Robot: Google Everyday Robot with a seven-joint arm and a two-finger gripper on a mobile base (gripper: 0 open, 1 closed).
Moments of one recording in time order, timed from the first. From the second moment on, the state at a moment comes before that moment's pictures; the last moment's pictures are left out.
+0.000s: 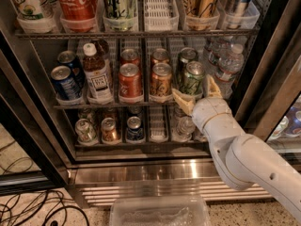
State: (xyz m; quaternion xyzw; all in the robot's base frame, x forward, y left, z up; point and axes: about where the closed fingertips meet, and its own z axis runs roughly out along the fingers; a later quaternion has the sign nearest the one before) arm 0.598 -0.149 0.843 -0.17 0.68 -0.01 0.71
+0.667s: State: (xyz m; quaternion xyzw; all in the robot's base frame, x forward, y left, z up) arm 0.612 -0.154 0.843 -0.16 0.68 -0.03 0.71
